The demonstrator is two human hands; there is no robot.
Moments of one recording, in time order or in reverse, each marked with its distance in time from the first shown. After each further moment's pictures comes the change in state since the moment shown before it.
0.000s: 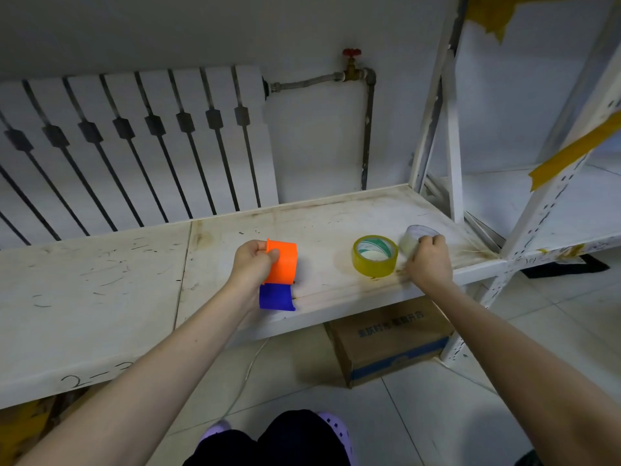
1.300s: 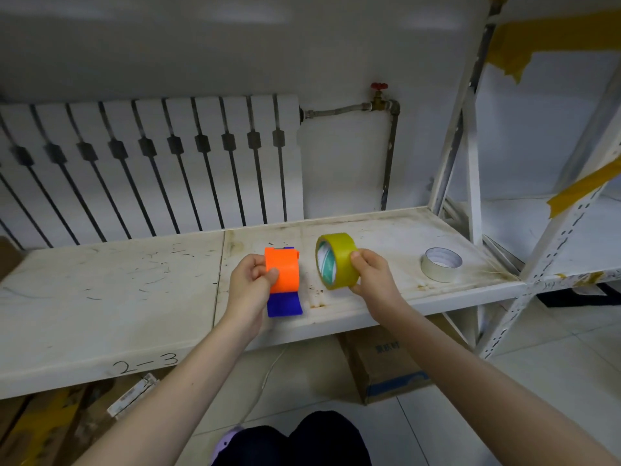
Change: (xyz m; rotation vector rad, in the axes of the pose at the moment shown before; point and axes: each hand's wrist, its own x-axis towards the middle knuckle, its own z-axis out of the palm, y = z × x) left_hand -0.042 -0.013 -0.065 -0.189 0.078 0.160; right_hand -0.120 -0.153 -0.020 1.027 -0.348 -0.032
